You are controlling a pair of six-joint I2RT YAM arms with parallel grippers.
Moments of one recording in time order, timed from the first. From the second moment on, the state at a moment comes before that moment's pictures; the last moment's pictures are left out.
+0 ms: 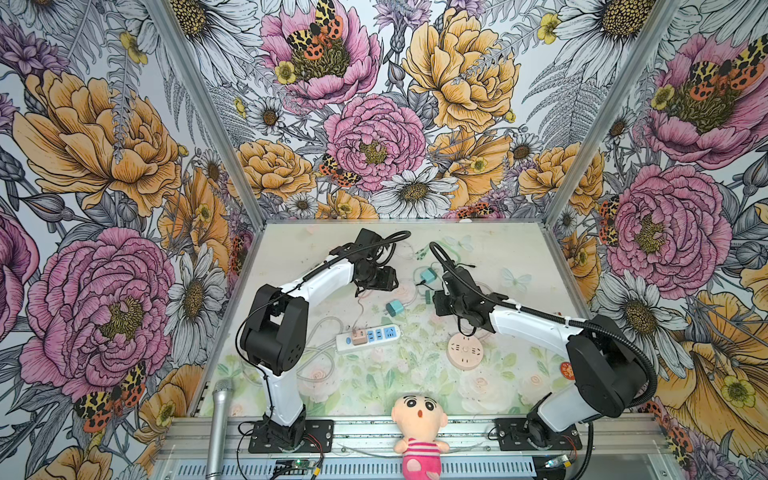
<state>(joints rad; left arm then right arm) -0.47 1.85 1.41 -0.64 0.28 -0.21 0.60 1.55 0.89 -0.19 0.11 0.39</state>
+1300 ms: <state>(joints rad) -0.63 1.96 1.37 -0.72 0.03 0.00 0.54 1.47 0.79 -0.19 0.08 0.43</state>
